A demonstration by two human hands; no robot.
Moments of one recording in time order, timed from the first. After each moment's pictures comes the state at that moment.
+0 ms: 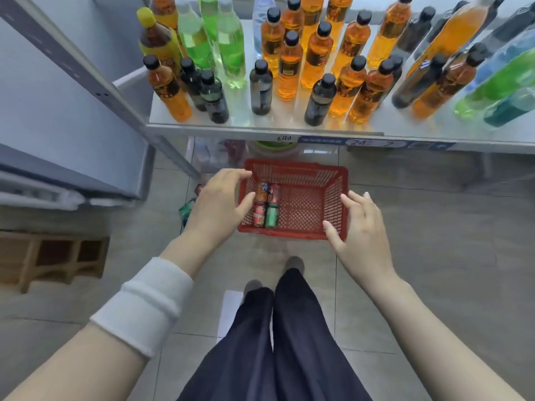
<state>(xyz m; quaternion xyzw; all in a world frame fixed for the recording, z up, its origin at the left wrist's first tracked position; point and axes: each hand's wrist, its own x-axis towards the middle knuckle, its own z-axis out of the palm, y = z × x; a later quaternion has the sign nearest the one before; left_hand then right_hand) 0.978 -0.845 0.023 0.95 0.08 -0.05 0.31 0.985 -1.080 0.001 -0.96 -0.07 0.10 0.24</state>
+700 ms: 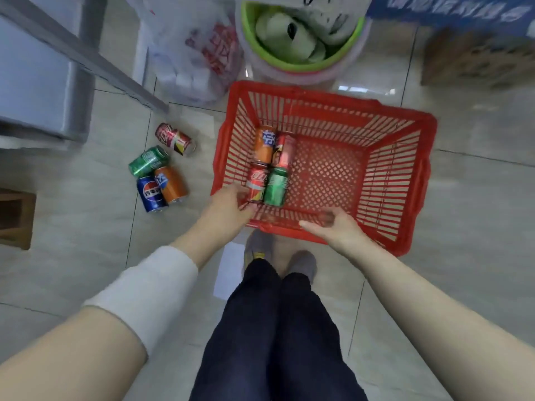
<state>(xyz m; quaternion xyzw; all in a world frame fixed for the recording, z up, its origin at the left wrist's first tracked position) 1.039 -0.858 -0.371 0.84 0.26 -0.31 0.35 1.081 -1.055 -0.402 -0.79 0.11 0.50 0.33</state>
